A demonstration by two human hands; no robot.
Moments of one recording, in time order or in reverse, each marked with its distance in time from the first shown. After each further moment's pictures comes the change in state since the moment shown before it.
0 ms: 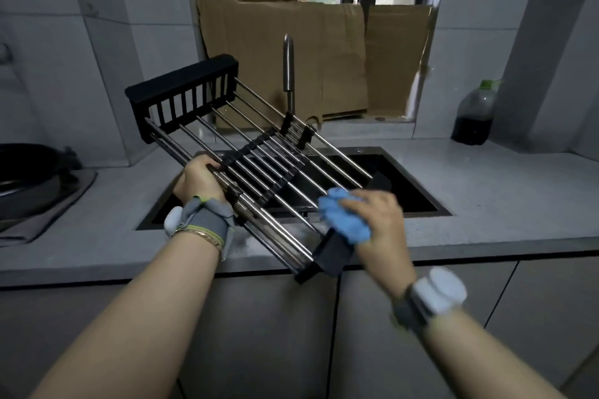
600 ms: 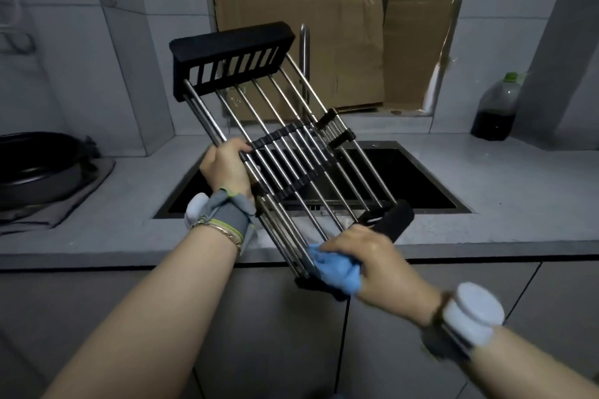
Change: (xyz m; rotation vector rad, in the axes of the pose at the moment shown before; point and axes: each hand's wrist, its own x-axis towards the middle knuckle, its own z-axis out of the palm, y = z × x) left_hand -0.019 -0.001 0.004 0.074 -0.169 0.142; right_hand -0.020 -0.031 -0.005 0.144 -0.480 -0.197
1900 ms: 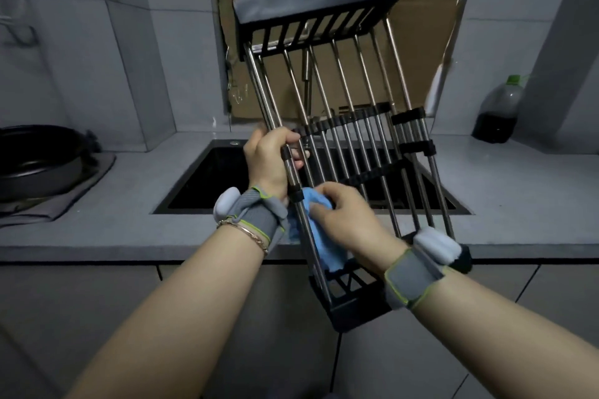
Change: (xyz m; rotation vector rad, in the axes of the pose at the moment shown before) left_hand -0.044 0.002 0.024 0.003 -0.349 0.038; right_hand 0.064 -0.031 -0.007 0.372 0.009 0.603
